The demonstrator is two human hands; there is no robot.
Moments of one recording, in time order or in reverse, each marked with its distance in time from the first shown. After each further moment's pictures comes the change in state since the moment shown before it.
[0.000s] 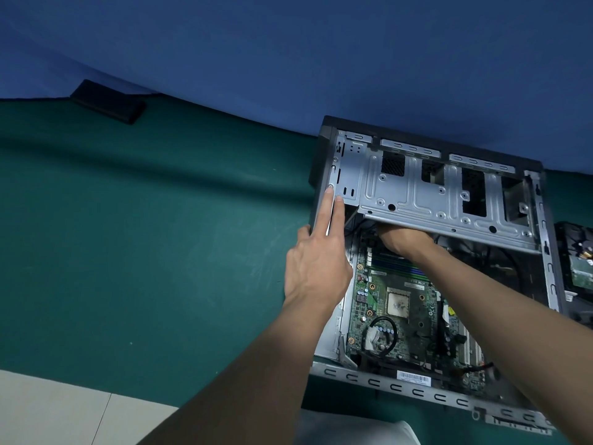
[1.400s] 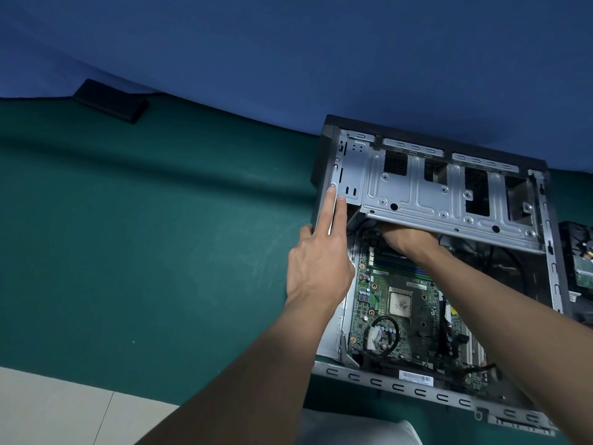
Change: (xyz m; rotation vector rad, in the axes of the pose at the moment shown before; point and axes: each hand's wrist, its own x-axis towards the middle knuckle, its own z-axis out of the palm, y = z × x) left_hand 0.000 0.001 -0.003 0.001 -0.012 0.004; right_hand -0.004 0.002 -0.002 0.080 -0.020 -0.023
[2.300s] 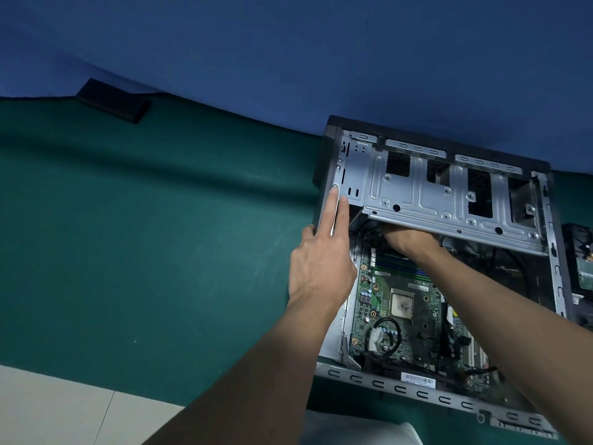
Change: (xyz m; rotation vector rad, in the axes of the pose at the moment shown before) left_hand 0.000 0.000 0.000 -0.011 -0.001 0.001; right_hand -0.010 -0.012 -0.006 0.061 -0.020 0.063
